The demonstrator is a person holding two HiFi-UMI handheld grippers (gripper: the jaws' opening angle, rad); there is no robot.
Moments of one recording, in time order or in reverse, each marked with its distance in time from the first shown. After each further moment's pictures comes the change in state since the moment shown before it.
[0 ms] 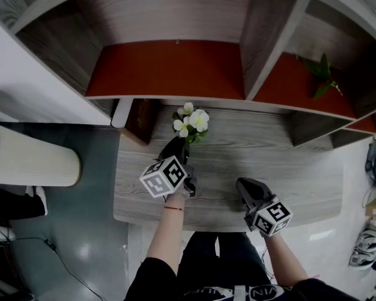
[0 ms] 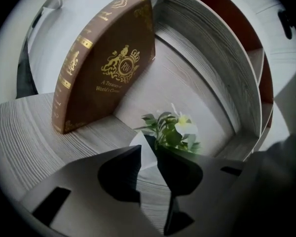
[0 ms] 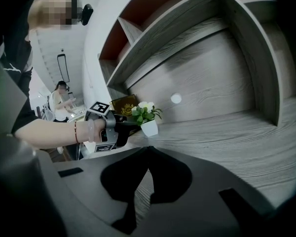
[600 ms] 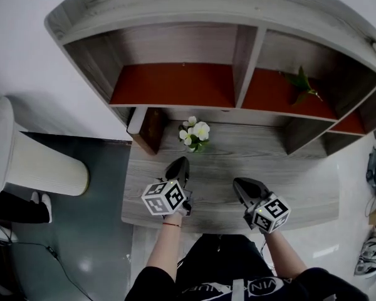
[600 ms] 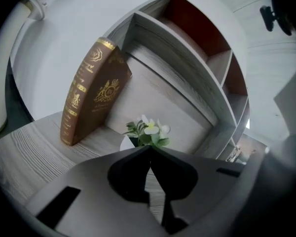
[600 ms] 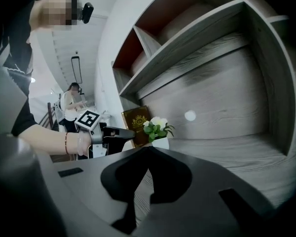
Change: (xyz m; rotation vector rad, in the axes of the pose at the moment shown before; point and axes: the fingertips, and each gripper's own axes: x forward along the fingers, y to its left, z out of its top) left arm -0.066 -0.034 0.005 0.157 -0.024 -0.116; right arm -0.004 0.030 0.047 -0.104 -0.074 0.088
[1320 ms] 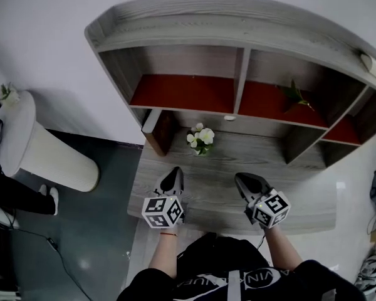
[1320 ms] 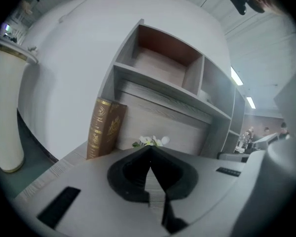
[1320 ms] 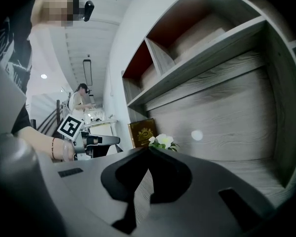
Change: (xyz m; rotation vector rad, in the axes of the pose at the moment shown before) left arm -0.079 -0.025 0.031 0.232 -0.145 0.113; right arm -0.011 0.011 0.052 -0.092 -0.075 0.063
